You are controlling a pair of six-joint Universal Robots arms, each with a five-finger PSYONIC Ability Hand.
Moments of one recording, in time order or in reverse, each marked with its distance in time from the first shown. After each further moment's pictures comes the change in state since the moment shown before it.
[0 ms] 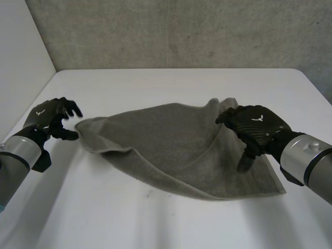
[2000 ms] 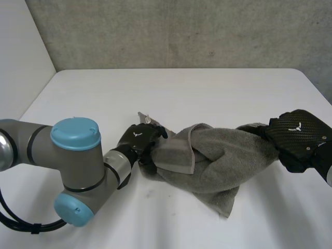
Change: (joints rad) left arm -0.563 -0.380 0.410 -0.218 -0.206 0.115; right arm -0.231 -0.278 0.205 0.081 -0.092 -0.374; left_hand -0.288 -0.307 -0.308 -0.307 -0.303; right_hand 1.068 1.051 1.087 1.070 1.070
